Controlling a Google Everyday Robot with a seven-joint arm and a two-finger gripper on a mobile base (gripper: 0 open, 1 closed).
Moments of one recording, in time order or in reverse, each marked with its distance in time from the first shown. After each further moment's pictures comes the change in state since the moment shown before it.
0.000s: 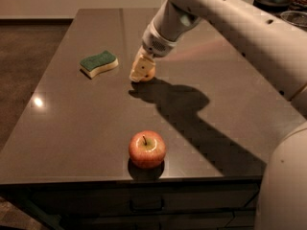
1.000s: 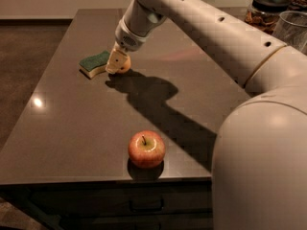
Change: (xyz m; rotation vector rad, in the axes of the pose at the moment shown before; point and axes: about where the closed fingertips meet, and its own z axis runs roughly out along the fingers) arm -0.072 -0.025 0.052 0.037 -0.039 -0.041
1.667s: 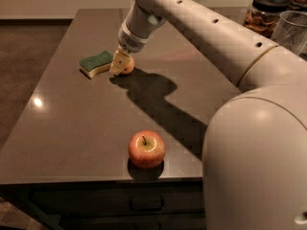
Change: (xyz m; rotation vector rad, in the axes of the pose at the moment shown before) arm 0.017 -0.013 0.011 0.004 0.049 0.013
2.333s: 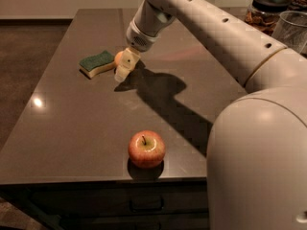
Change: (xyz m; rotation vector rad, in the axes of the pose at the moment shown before) arm 0.014 0.000 -0.012 -0.034 -0.004 0.019
